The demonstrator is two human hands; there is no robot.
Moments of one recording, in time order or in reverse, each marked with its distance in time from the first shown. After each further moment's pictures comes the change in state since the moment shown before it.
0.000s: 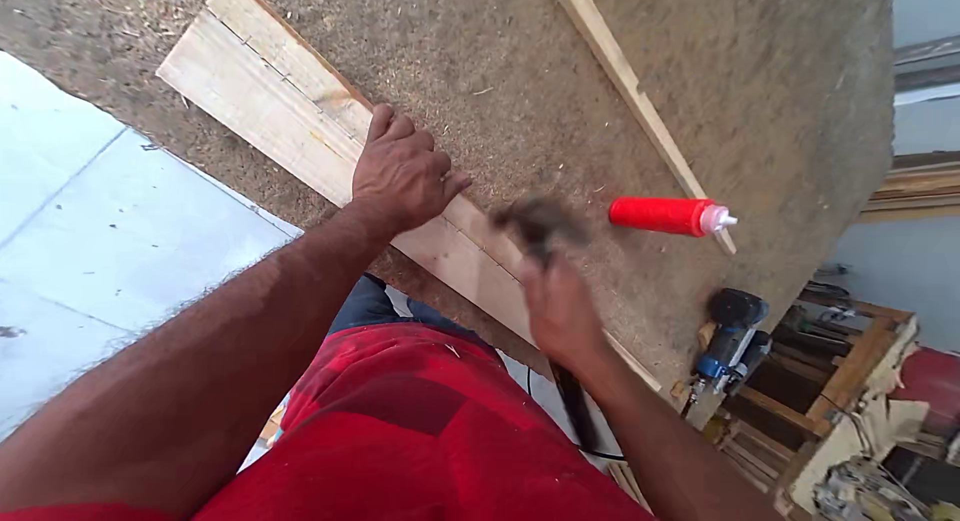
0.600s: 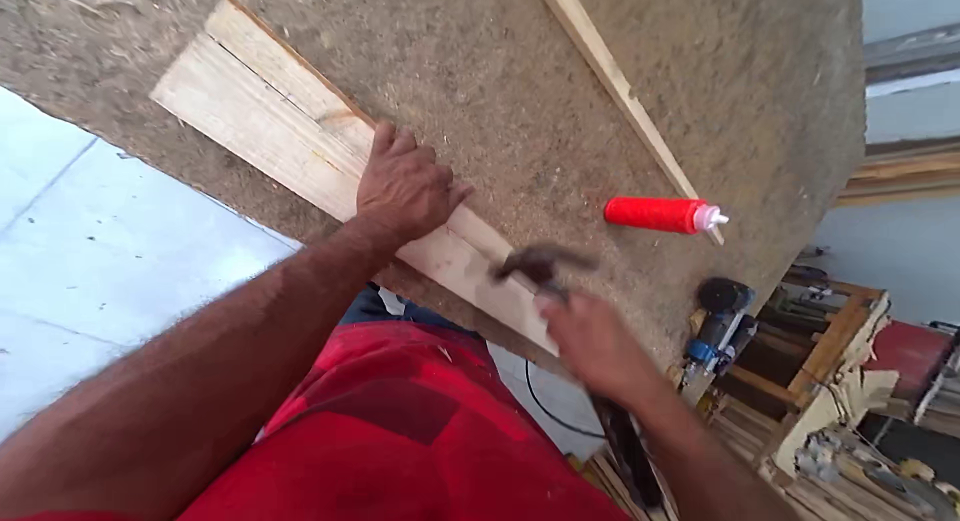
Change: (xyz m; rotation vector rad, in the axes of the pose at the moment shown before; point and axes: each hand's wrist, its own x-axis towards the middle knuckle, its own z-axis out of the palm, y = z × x) left_hand 0.004 -0.002 -0.002 -0.008 -0.007 0.007; right_hand -0.022 -0.014 -0.031 -0.021 -0.287 0.287
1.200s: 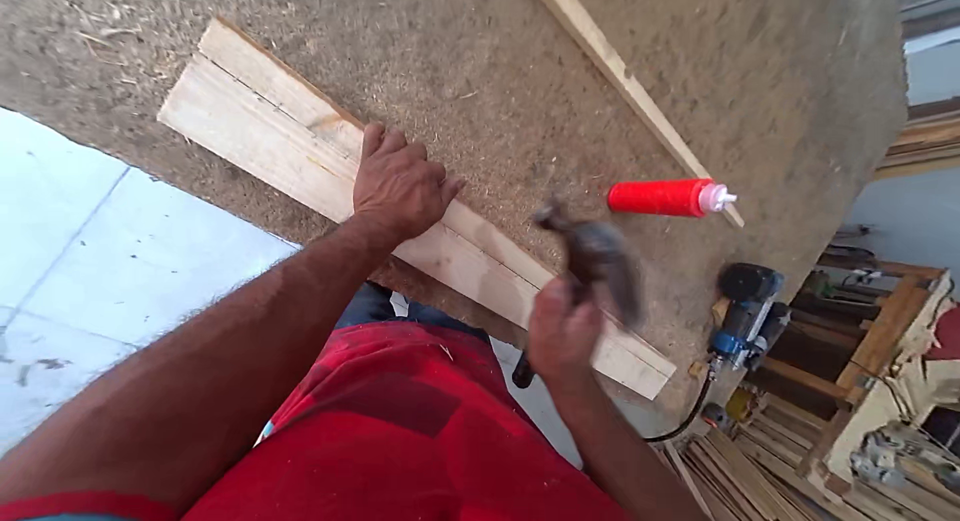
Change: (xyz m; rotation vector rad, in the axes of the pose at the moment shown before) left_hand 0.003 0.005 -0.002 0.043 -0.051 -0.029; right_hand 0.026 0.026 0.080 0.367 0.650 -0.360
